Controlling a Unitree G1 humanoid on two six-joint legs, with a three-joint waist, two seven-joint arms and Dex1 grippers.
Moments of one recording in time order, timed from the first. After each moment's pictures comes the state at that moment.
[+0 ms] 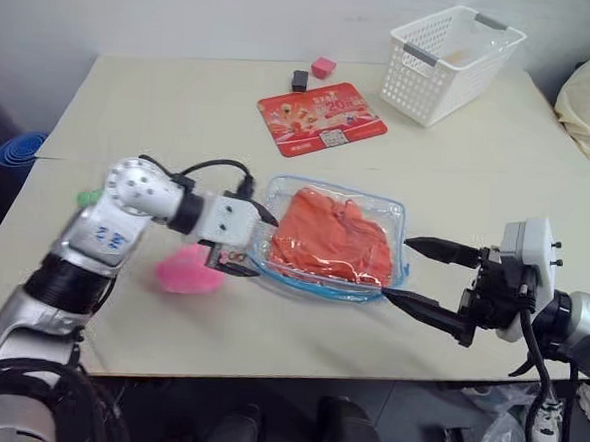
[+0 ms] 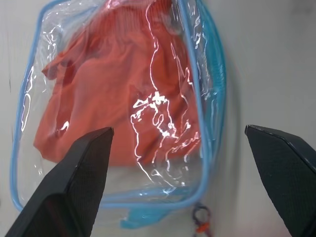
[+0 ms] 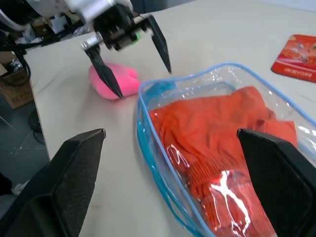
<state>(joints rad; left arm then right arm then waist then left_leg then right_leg) -0.80 0.76 -0.34 0.09 -0.03 -0.06 -1.25 -0.01 -0.96 -0.34 -0.71 1.04 0.65 0.67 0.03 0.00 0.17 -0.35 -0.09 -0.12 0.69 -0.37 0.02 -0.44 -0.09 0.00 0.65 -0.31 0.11</state>
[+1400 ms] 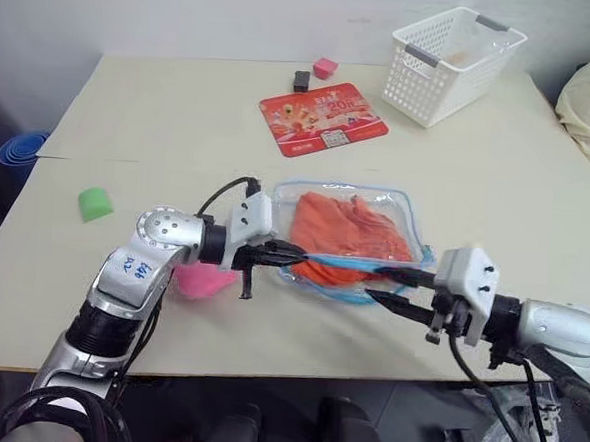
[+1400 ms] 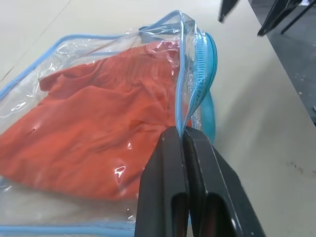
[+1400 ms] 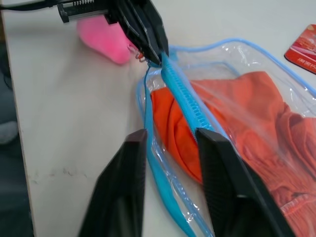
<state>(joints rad) -0.57 0.55 -0.18 -0.23 -0.28 0.57 -1.00 -0.05 -0.92 -0.07 -0.69 0.55 0.49 0.74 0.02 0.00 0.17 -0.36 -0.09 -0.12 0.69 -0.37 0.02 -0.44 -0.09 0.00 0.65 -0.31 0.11</state>
